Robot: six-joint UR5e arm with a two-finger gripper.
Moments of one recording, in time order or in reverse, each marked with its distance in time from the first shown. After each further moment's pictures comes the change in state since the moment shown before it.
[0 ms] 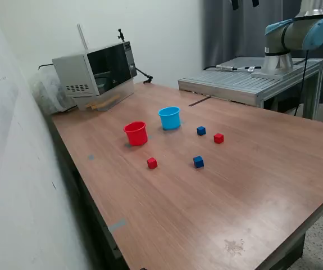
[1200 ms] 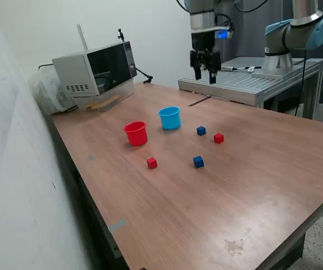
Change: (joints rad) arm 0.033 0.491 0.125 -0.895 0.007 0.124
